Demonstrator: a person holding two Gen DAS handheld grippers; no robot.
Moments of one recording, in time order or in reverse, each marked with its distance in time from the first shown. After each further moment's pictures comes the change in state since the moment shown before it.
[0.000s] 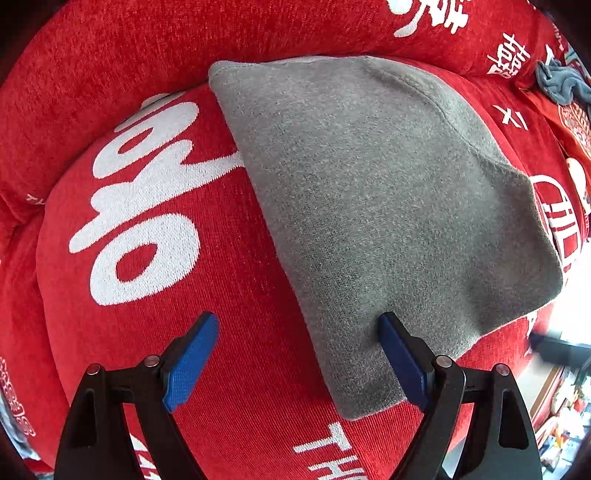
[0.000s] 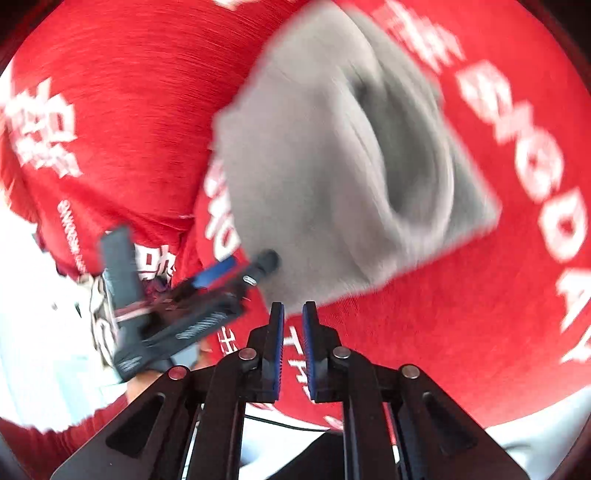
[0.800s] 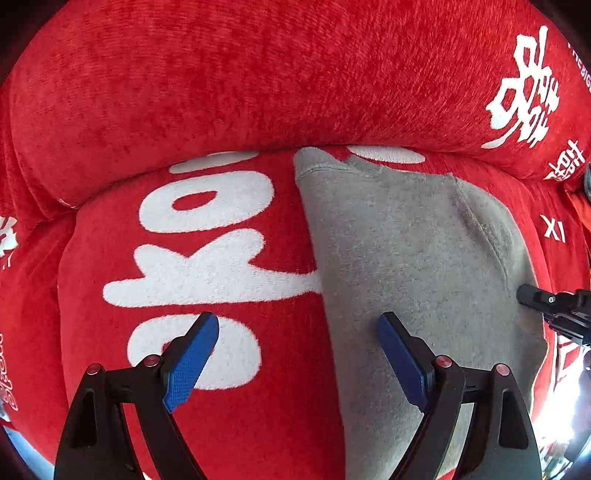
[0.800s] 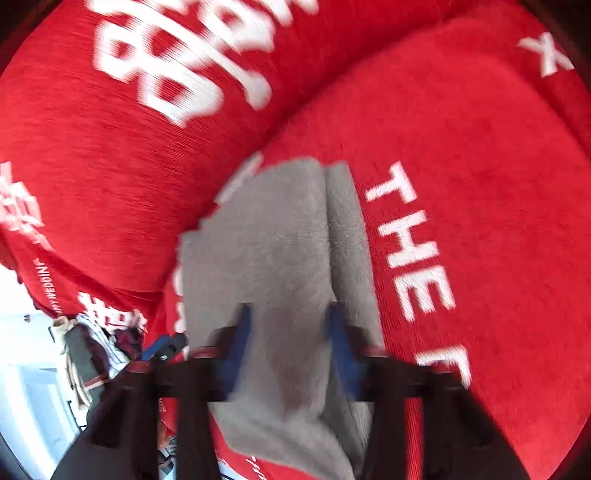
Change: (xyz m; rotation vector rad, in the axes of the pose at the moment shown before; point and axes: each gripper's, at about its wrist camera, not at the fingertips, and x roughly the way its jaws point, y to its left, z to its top) left arm -0.009 0.049 0.069 -0.251 -0.136 0.056; right arm 0.026 -0.040 0.142 0.021 -0.031 -0.142
